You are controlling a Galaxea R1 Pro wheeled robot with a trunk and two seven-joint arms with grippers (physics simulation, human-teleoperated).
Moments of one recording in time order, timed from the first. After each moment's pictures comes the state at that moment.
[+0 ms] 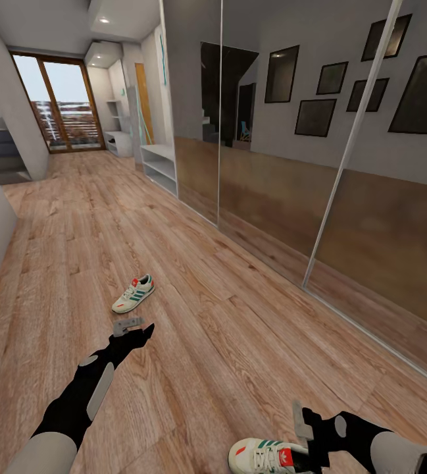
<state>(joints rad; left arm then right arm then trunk) -0.53 0.03 0.10 -0.89 0.19 0.19 -0.16 -0.69 -0.18 0.87 -0.07 0.39 -0.33 0.46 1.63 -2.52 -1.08</state>
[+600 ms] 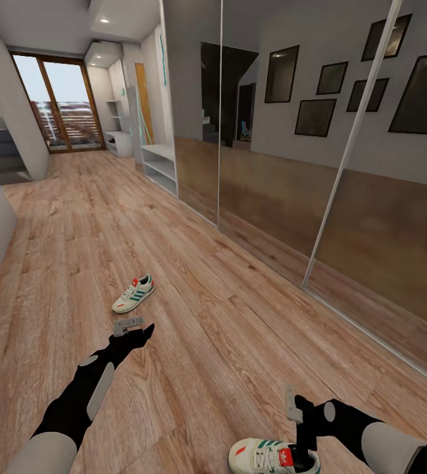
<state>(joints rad) -0.53 0.03 0.10 -0.89 0.19 0.19 -0.16 -0.71 -0.15 0.76 -0.12 0.39 -0.23 0.48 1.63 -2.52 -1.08</state>
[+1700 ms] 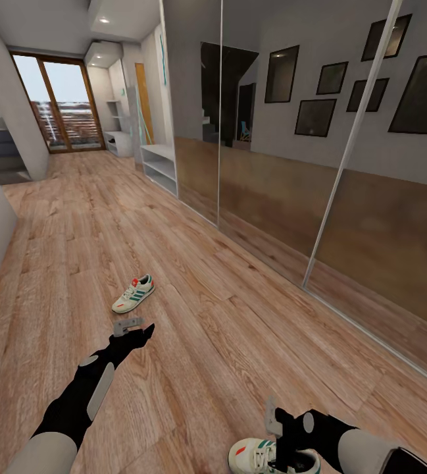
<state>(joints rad) -0.53 0.03 0.10 -0.89 0.19 0.19 -0.16 -0.70 -0.04 0.76 -0.05 0.39 -0.24 0.48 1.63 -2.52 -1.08</state>
